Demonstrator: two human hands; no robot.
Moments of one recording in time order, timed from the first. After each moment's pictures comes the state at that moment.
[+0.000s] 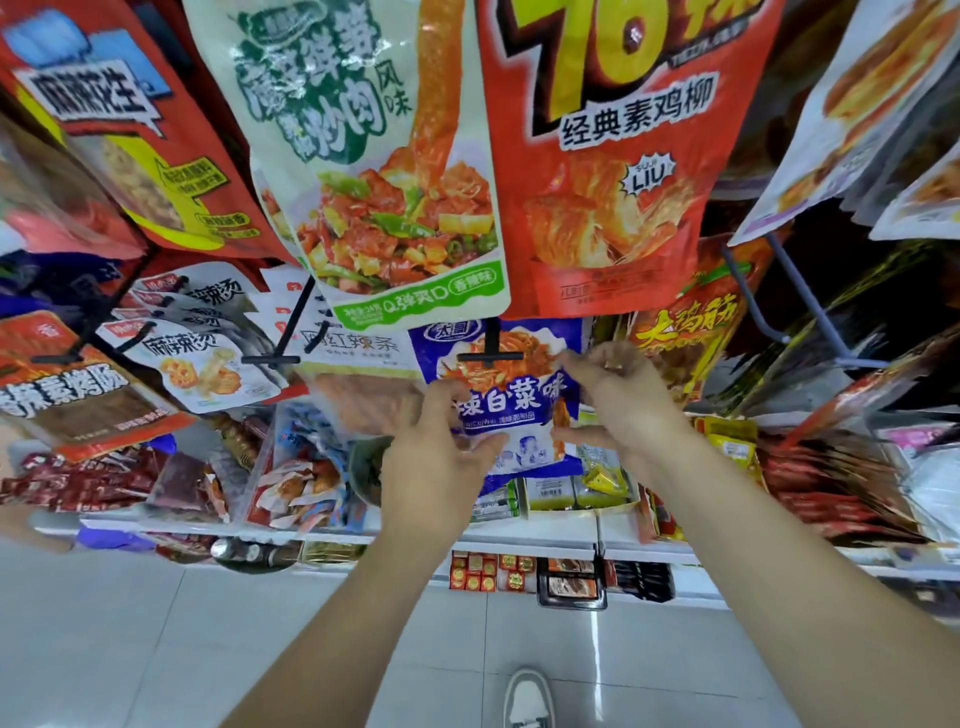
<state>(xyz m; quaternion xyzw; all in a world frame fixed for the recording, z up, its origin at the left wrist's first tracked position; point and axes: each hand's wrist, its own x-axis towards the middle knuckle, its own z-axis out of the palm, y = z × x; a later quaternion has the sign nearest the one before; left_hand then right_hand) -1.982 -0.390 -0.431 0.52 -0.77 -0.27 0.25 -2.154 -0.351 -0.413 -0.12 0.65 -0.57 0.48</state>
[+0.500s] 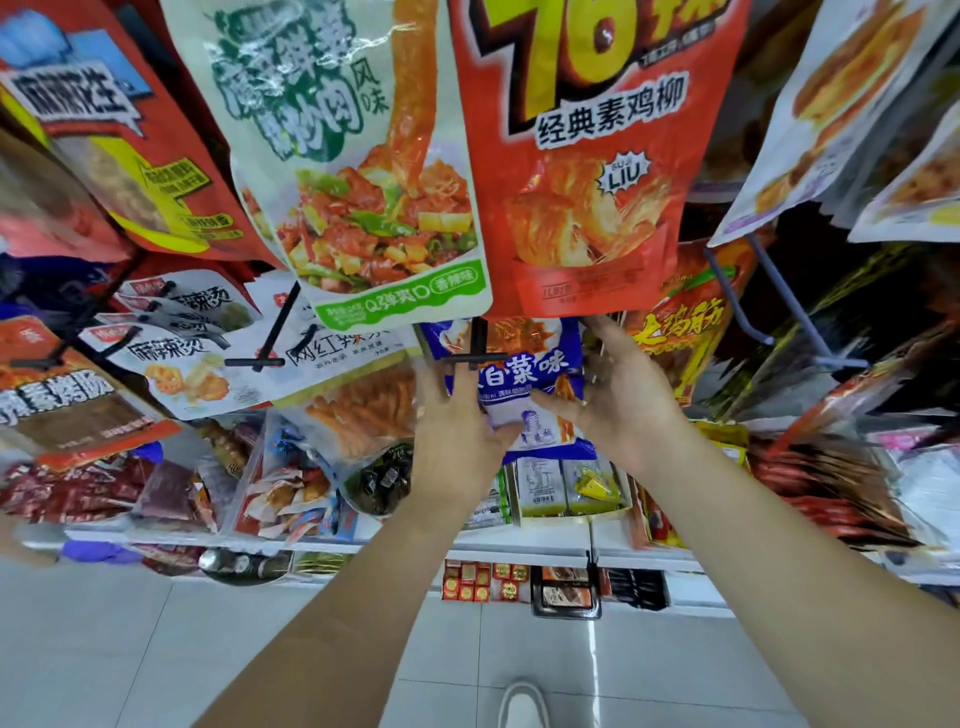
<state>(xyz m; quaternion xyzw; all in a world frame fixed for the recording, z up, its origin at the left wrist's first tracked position) -2.017 -0.411 -0.461 0.48 -0.81 -0.24 0.23 -2.161 -0.357 -0.407 -0.04 0.49 -0.68 0.54</state>
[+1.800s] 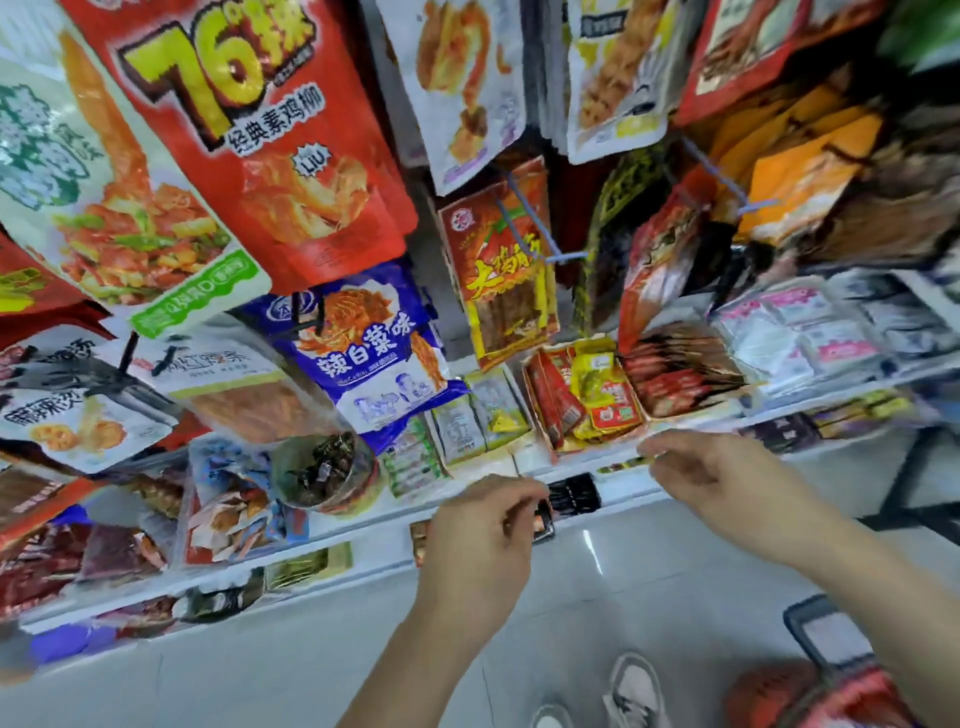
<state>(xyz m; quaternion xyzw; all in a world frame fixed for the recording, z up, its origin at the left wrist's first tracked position) -2.012 -0.233 -0.423 0.33 -0.86 -0.37 0.13 -2.206 -0.095 -0.408 -0.34 0.84 -0.25 0.35</state>
